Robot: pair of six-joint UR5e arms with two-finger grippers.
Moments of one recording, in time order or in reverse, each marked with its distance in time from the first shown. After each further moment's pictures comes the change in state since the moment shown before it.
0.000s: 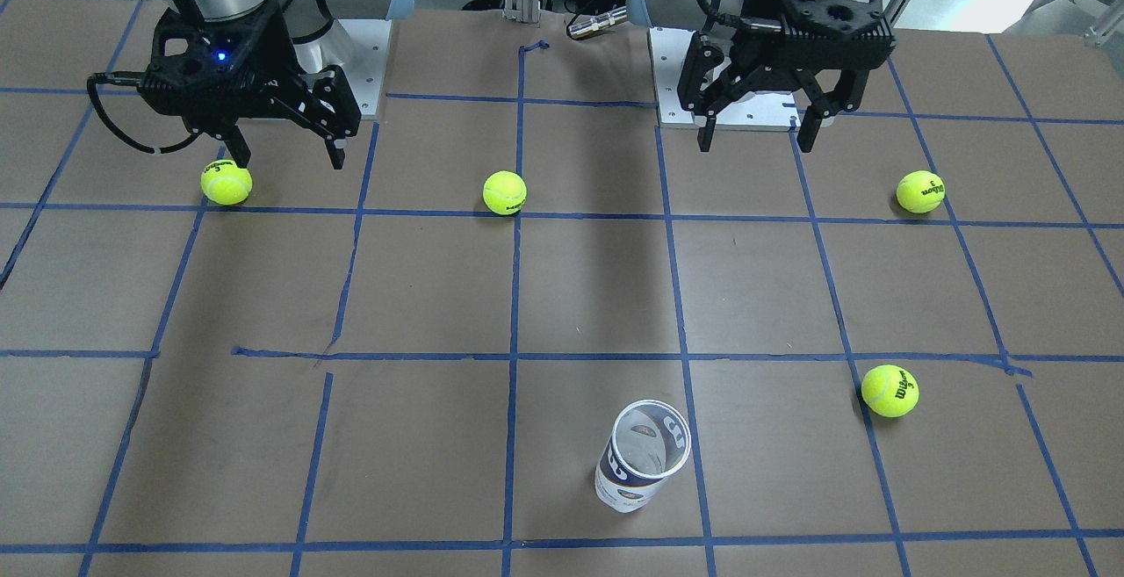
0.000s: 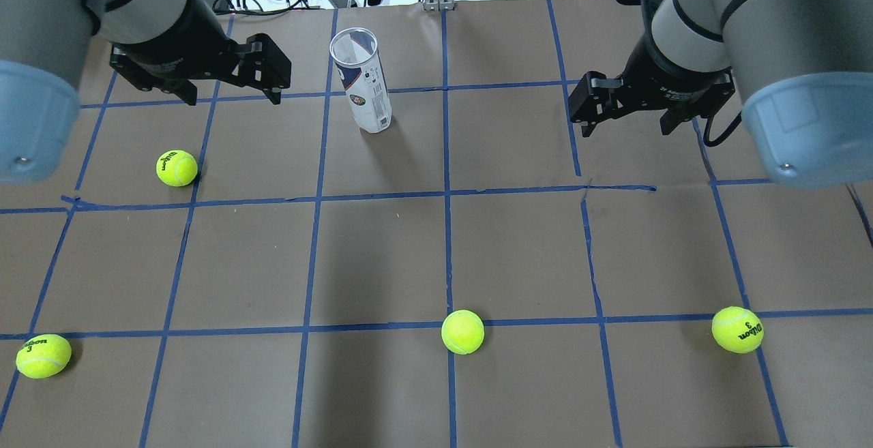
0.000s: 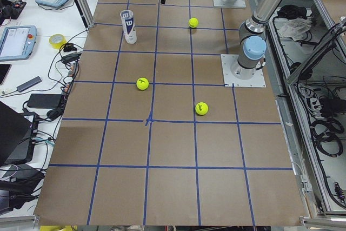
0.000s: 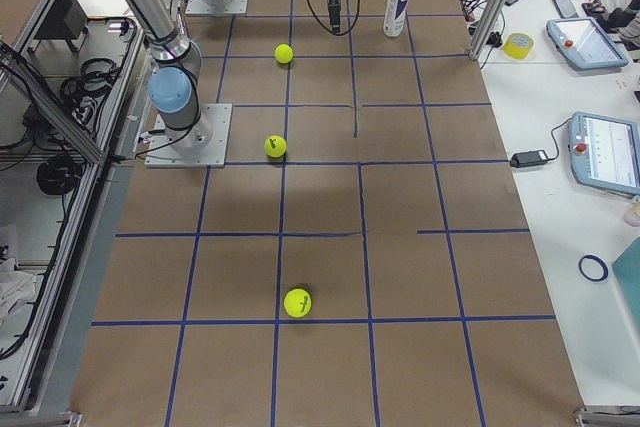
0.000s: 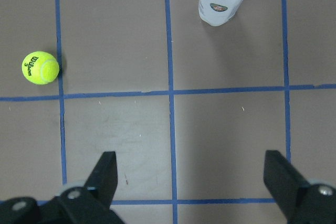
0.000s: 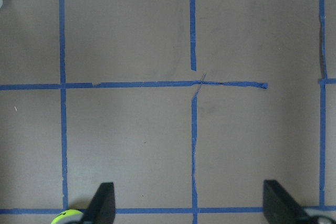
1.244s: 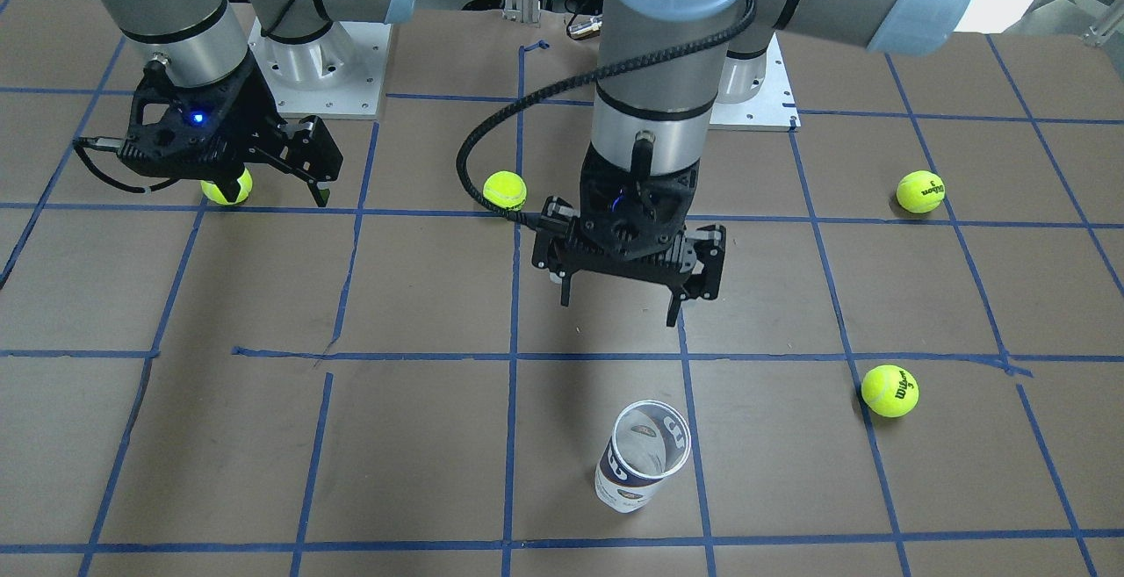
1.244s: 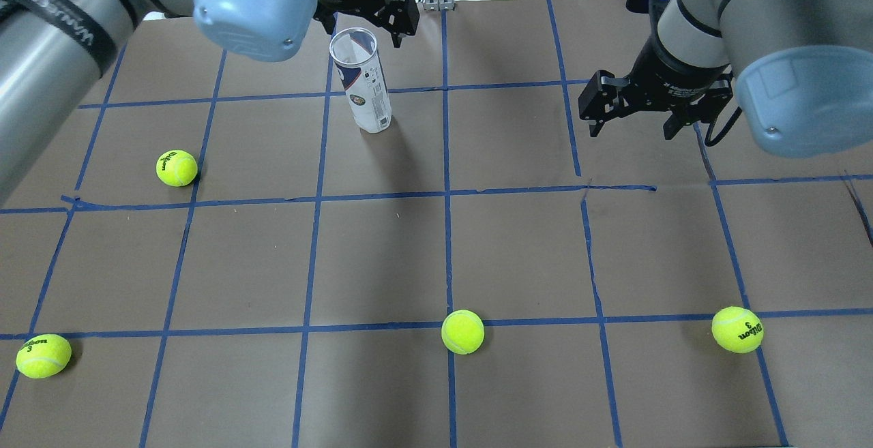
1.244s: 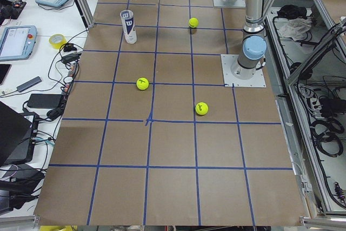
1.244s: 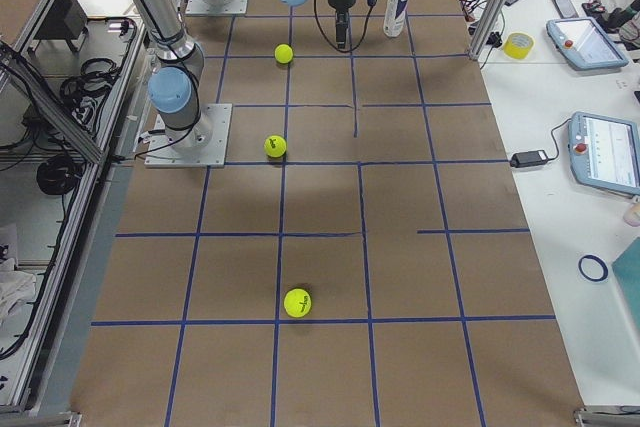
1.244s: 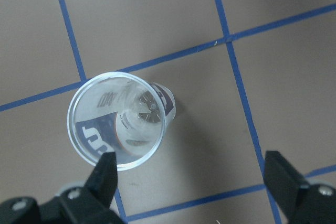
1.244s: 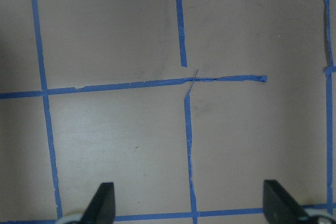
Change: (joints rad) left arm -0.194 -0.363 0.240 0.158 0.022 0.046; right arm -0.057 0.070 -0.002 -0.001 0.026 0.008
